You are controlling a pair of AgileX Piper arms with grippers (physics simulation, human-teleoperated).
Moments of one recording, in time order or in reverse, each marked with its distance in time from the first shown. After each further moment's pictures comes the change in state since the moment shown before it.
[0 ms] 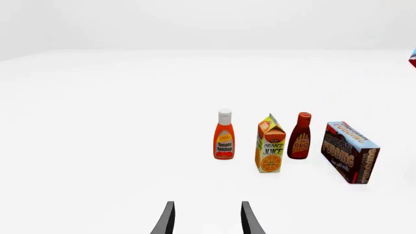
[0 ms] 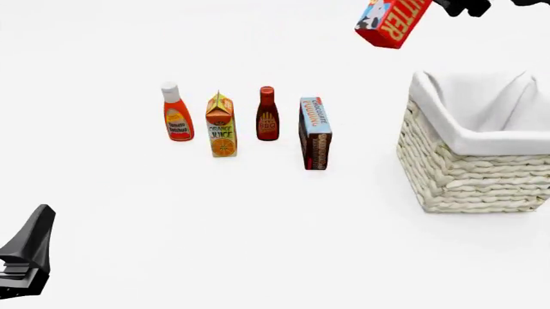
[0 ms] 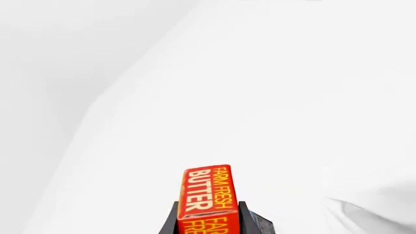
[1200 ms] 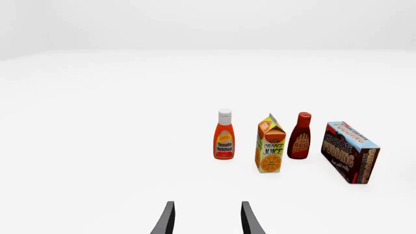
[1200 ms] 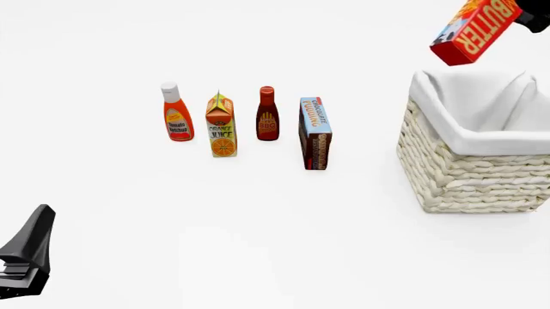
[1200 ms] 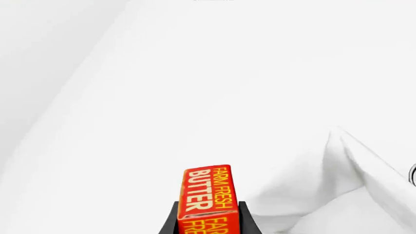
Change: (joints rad) left arm 0.000 0.000 0.000 0.000 0.000; right arm -0.284 0.047 -0.086 0.227 -0.007
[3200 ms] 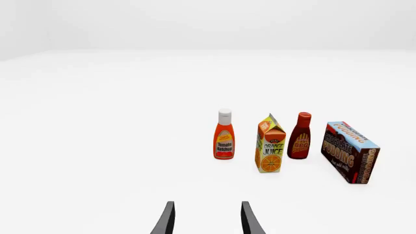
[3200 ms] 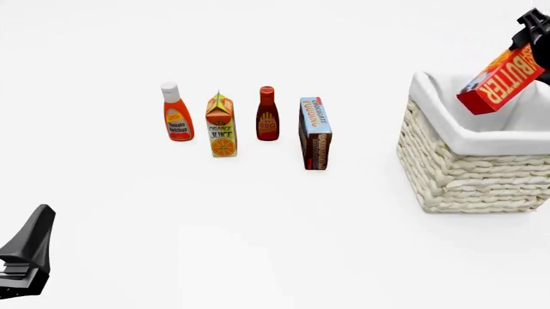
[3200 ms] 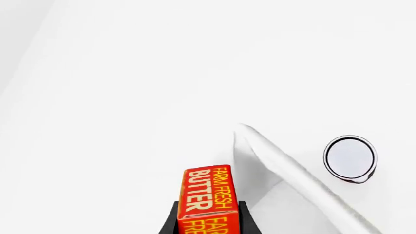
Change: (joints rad) left arm 0.000 0.000 0.000 0.000 0.000; right arm -0.167 0.059 0.179 -0.071 0.011
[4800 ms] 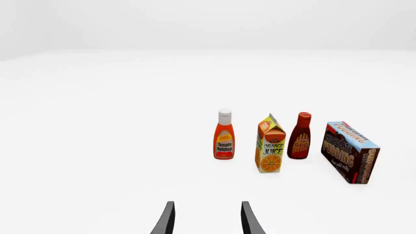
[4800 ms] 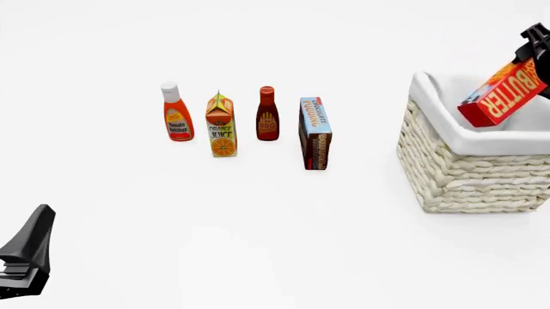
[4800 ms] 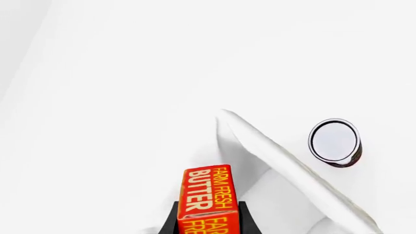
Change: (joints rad) left arm 0.000 0.000 0.000 0.000 0.000; right arm -0.011 -0.081 0.157 -0.072 0.028
